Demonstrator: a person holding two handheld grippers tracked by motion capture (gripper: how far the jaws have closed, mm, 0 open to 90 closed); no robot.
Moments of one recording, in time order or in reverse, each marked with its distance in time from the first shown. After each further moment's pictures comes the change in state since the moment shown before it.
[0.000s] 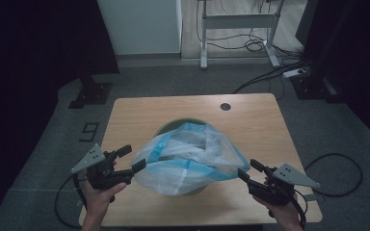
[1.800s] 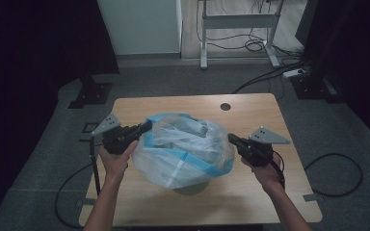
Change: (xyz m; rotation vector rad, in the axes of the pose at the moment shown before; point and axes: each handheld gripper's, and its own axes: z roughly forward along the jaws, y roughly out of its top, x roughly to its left) left arm 0.046 0.041 0.066 -0.037 0.022 0.013; right arm -0.022 0.053 0.084 0.069 -0.009 -0.138
